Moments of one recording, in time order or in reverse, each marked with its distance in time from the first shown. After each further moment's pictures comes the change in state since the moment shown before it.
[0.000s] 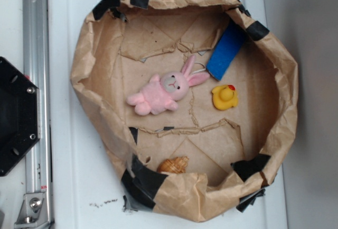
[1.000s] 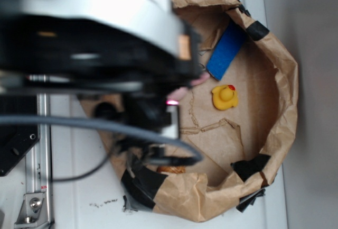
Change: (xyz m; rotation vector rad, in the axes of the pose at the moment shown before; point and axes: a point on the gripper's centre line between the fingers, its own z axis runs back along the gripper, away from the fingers) arm 0.136 0.012 -0.080 0.099 -0.238 -0.201
